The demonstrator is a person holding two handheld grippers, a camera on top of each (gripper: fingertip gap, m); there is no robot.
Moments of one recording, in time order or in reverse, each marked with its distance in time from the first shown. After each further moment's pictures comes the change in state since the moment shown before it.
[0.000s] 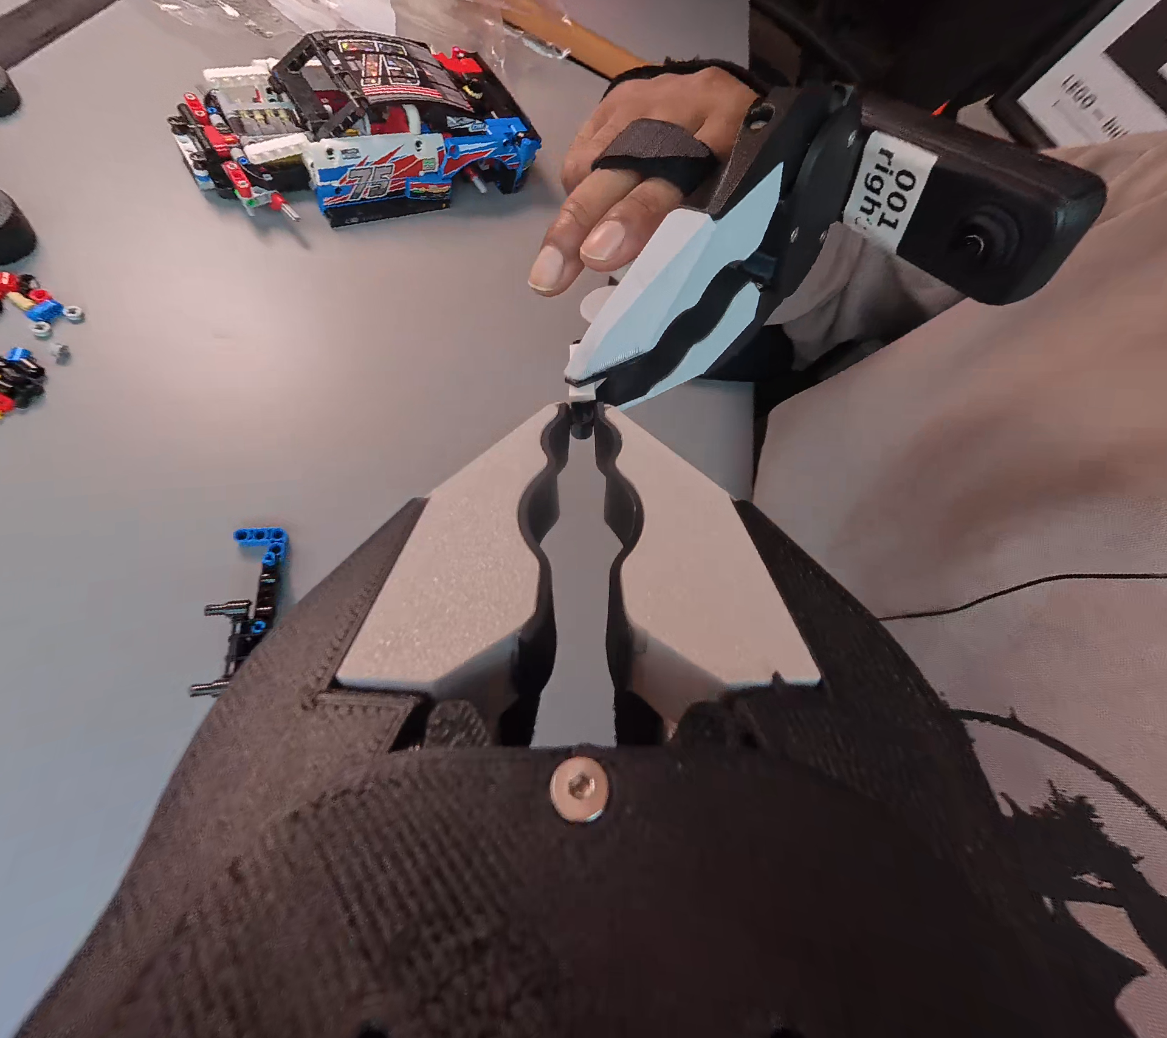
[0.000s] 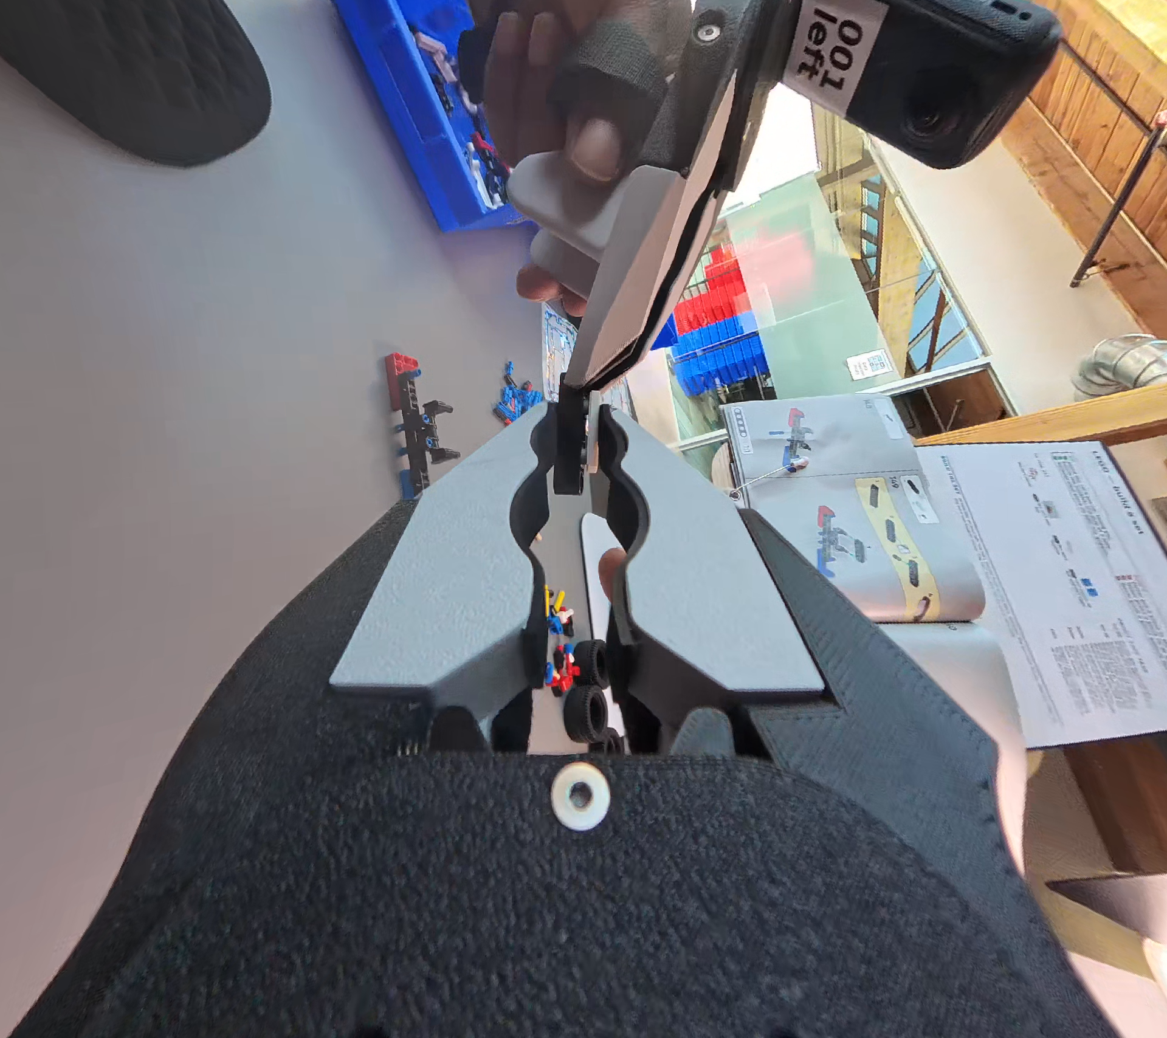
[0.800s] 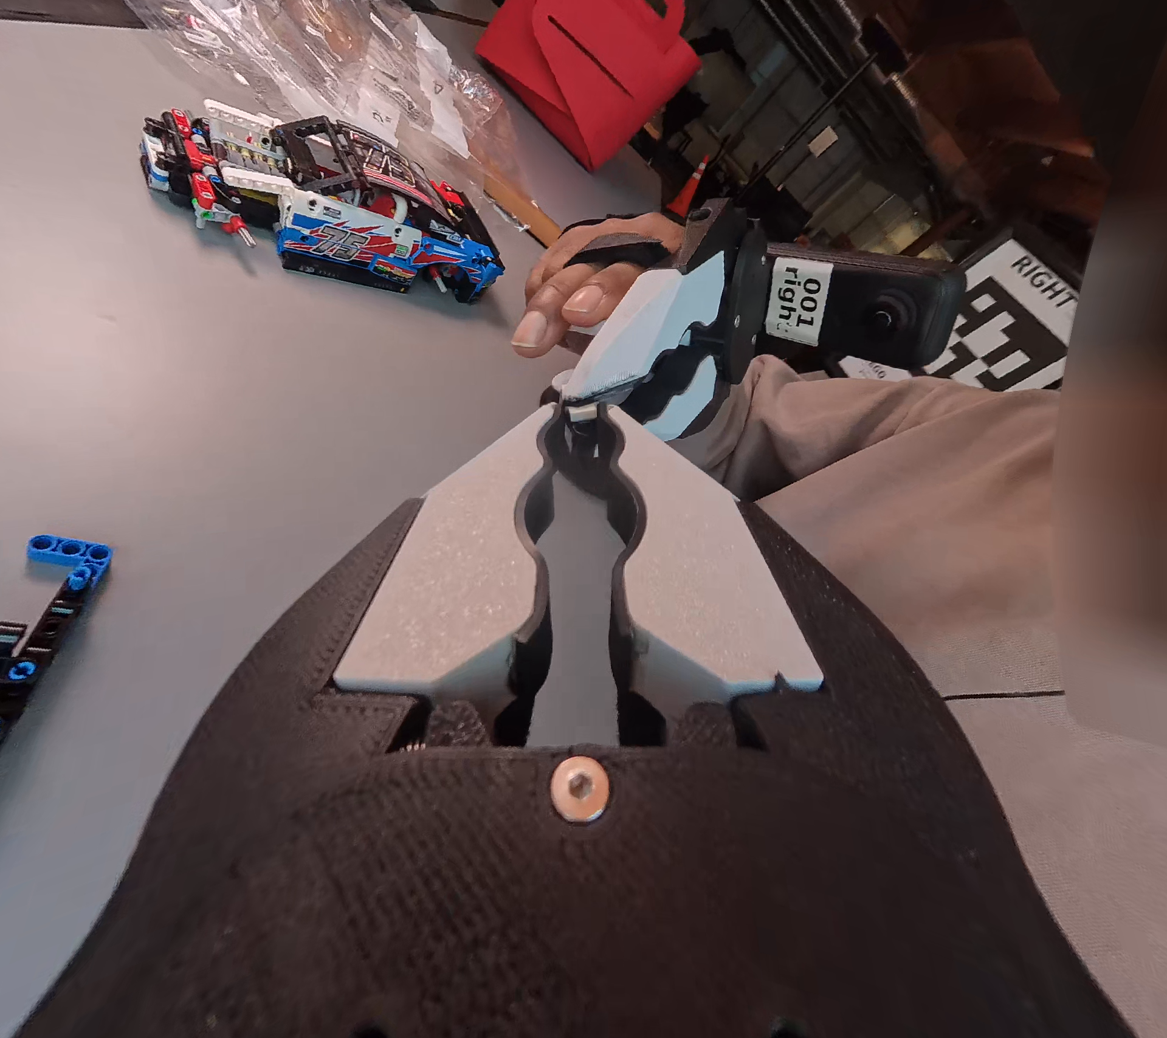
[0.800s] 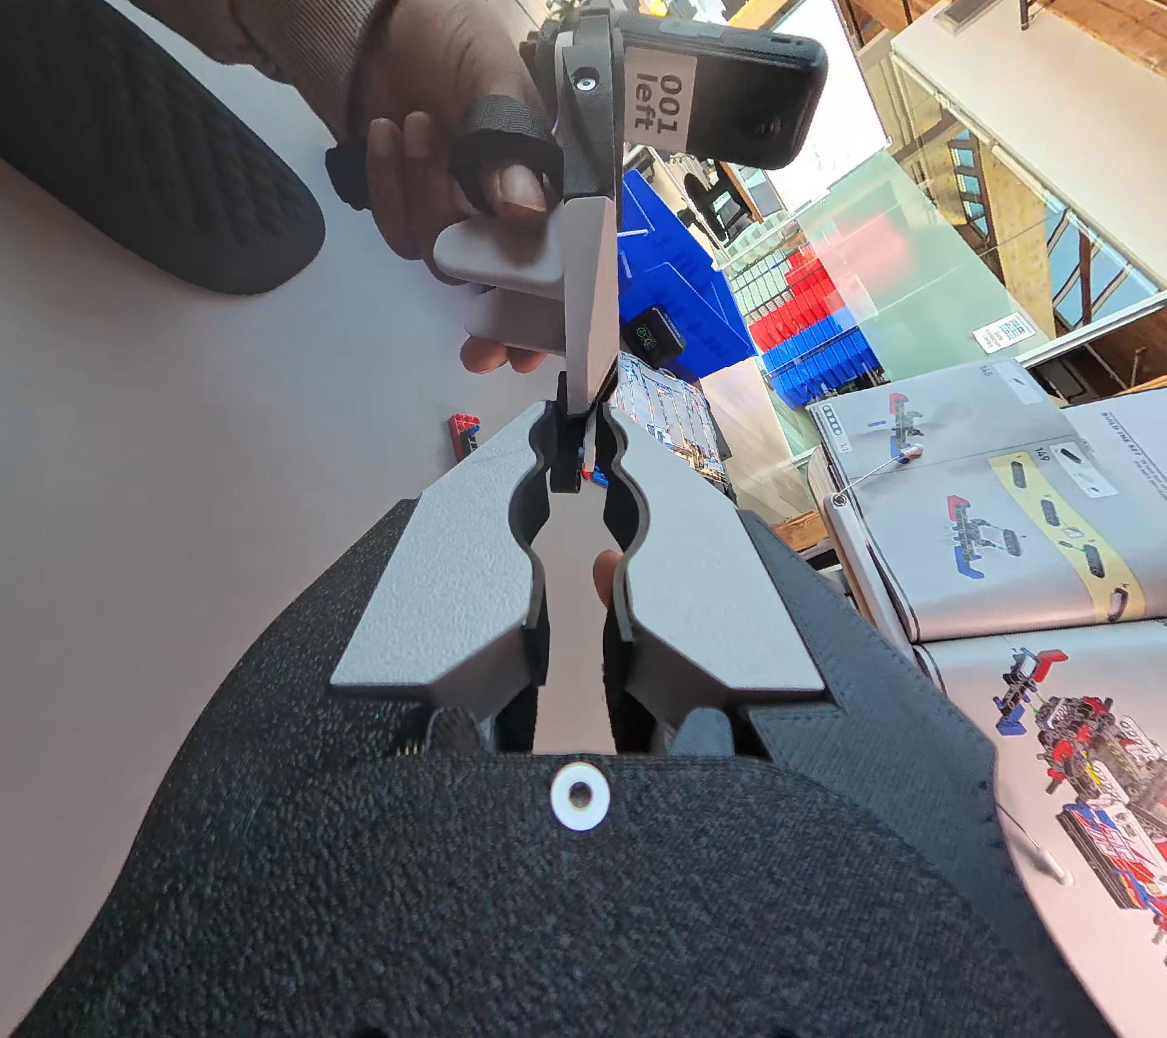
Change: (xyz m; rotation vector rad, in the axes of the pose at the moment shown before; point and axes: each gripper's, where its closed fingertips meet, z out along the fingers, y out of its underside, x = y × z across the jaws) left arm -0.004 -0.004 0.003 0.328 0.129 -0.300; right arm 0.000 -0.002 0.006 0.086 -0.089 0.260
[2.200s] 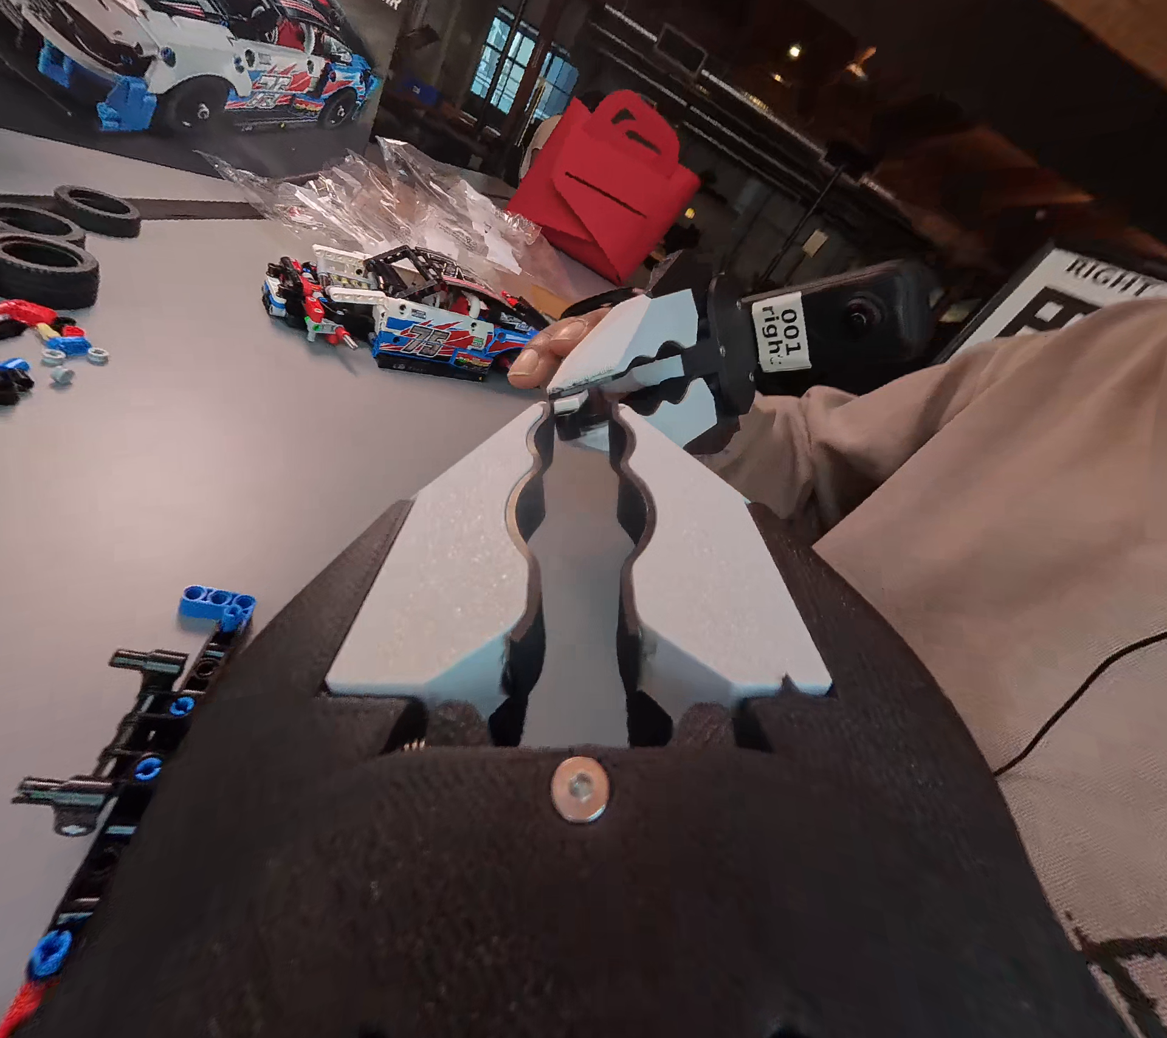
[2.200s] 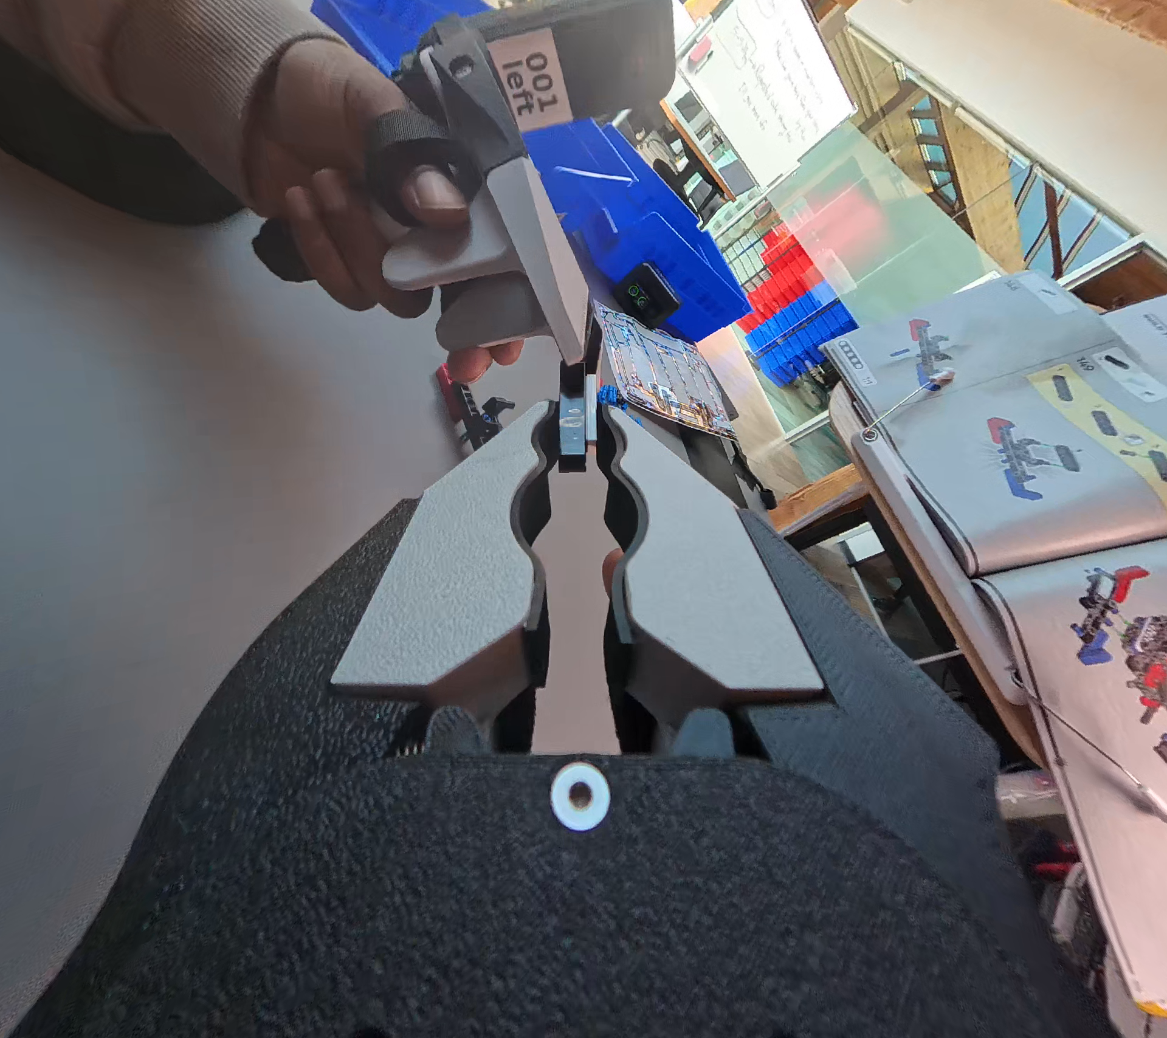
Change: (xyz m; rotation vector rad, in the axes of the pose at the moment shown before) left arm -0.046 0.012 -0.002 0.243 0.002 0.185; right arm -0.011 0.051 0.015 -0.001 0.064 0.063
